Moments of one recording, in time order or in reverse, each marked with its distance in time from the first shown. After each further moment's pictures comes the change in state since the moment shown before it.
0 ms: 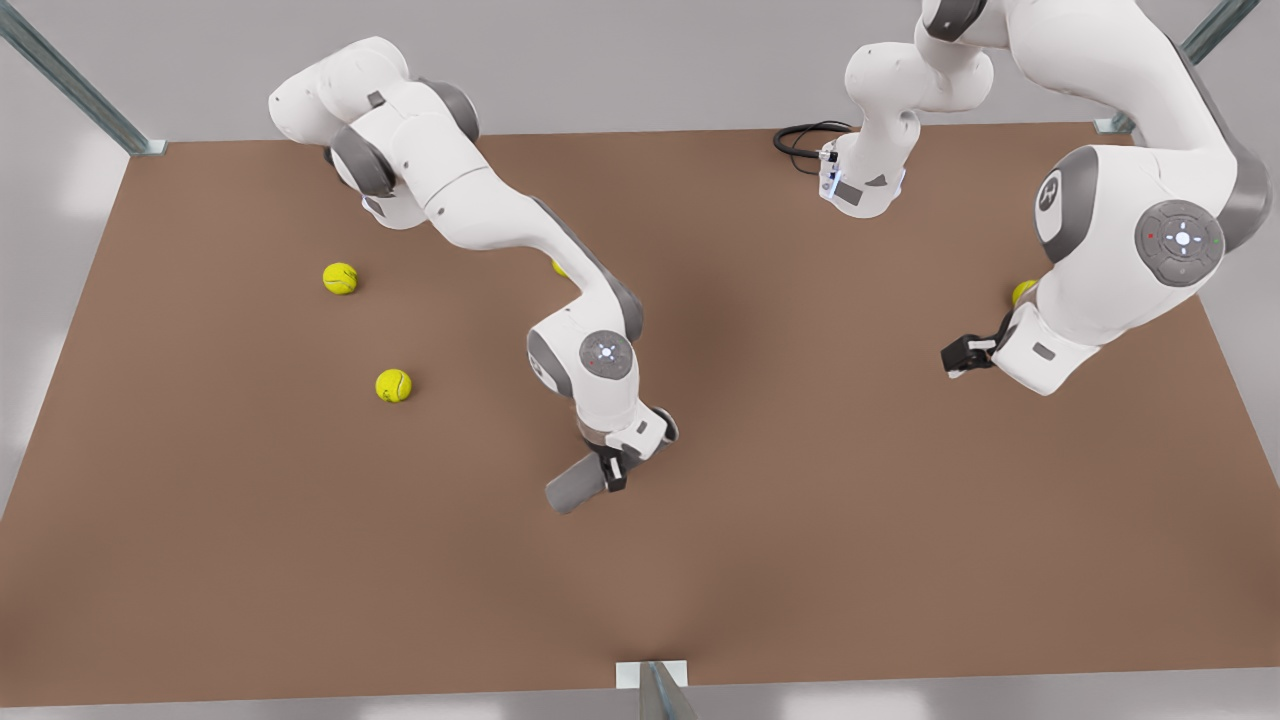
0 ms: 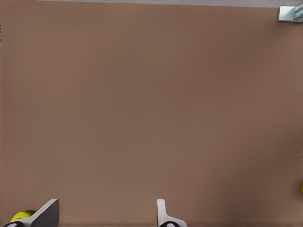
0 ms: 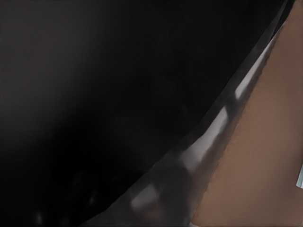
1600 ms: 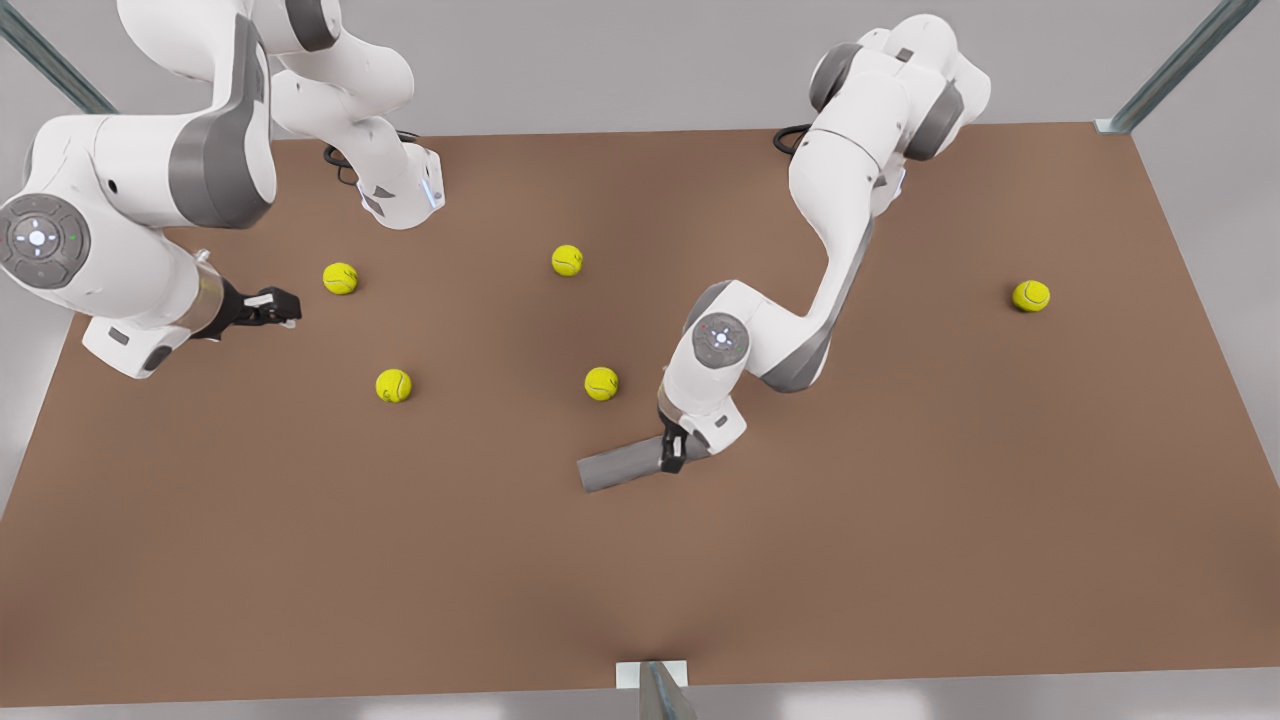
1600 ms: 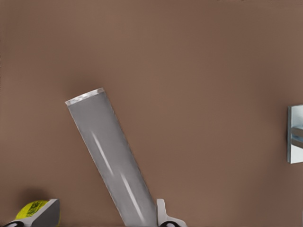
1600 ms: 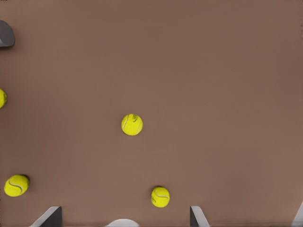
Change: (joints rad) left arm -0.495 0.488 -0.015 0.075 -0.103 0.642 -1.904; right arm -0.383 -0.672 -0.199 -0.133 0.106 -0.933 0.958
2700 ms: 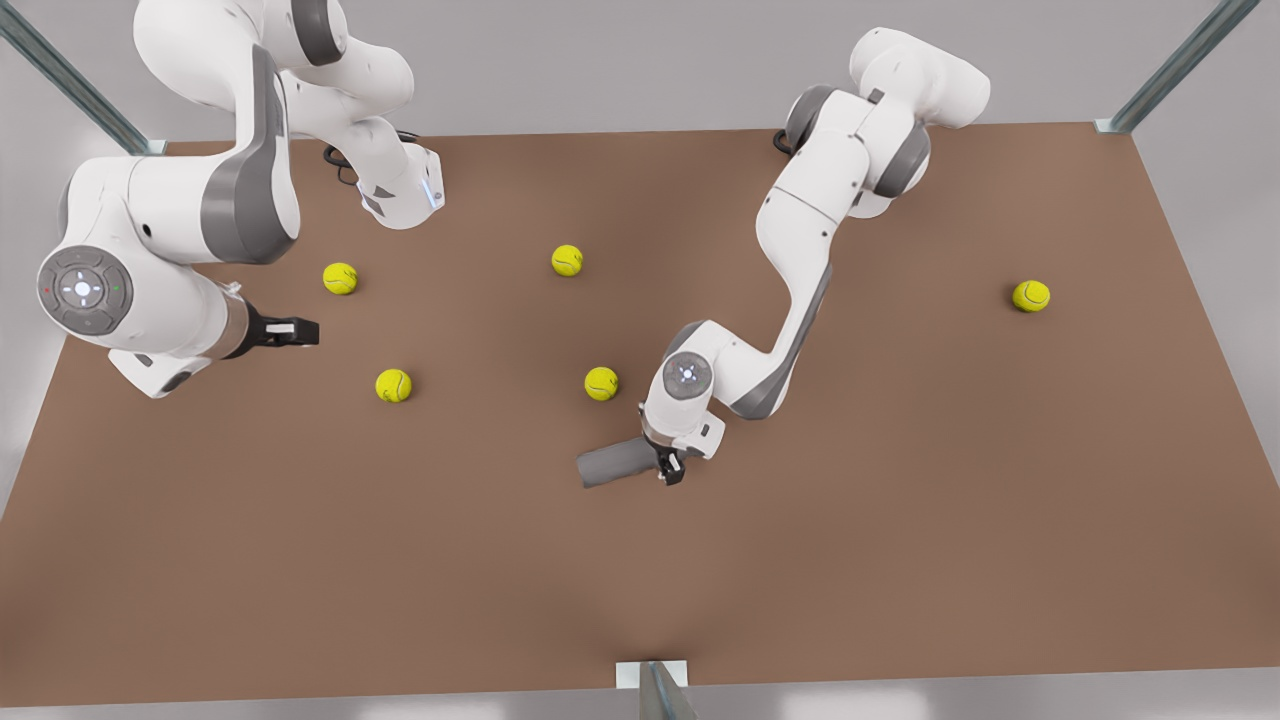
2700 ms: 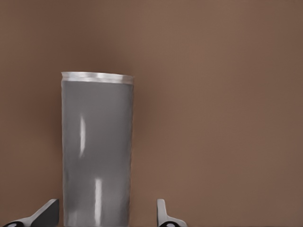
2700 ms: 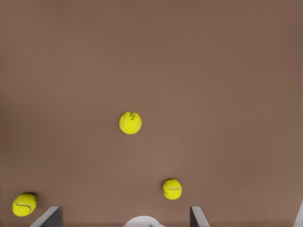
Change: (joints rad) left arm -0.022 0.197 0.001 0.014 0.042 0.157 -0.445; right arm 0.006 0.058 0.001 0.005 0.004 -0.011 0.174
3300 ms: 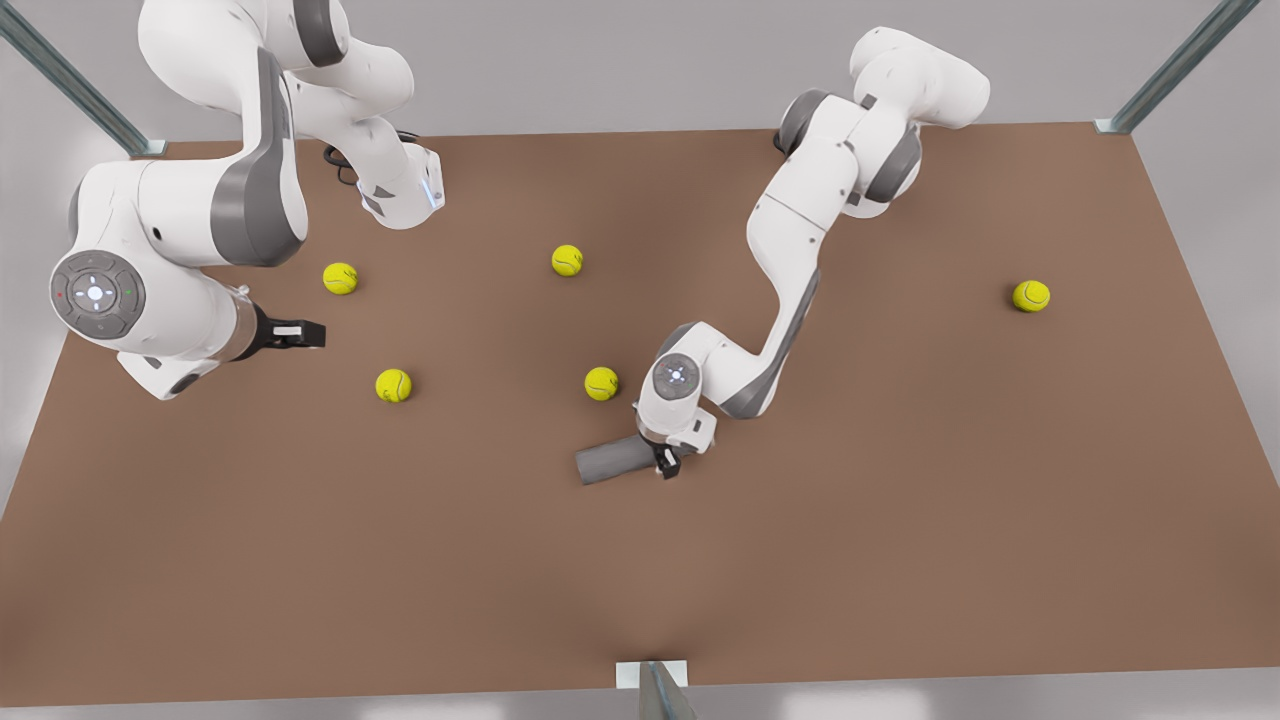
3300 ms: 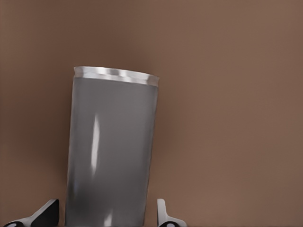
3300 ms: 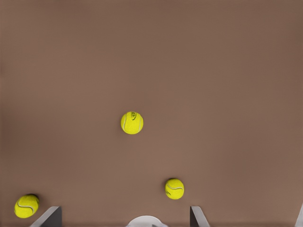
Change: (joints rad) left arm -0.024 0.038 -0.001 -0.011 0.008 0.012 -0.071; right arm 0.006 0.006 0.005 0.001 0.002 0.000 0.022
